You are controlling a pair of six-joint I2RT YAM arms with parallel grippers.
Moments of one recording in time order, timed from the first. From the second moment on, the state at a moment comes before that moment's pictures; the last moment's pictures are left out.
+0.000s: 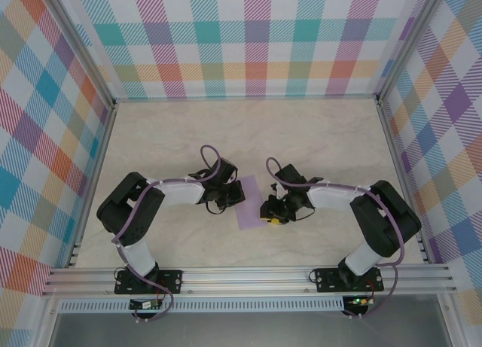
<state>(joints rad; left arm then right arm) -0.68 1.76 0.88 -0.13 0.26 -0.97 0.64 1.59 0.73 -0.36 -0.52 0.78</state>
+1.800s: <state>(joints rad) -0.68 1.70 0.85 -0.10 0.26 -0.94 0.65 1.47 0.66 -0.29 -0.56 0.96</state>
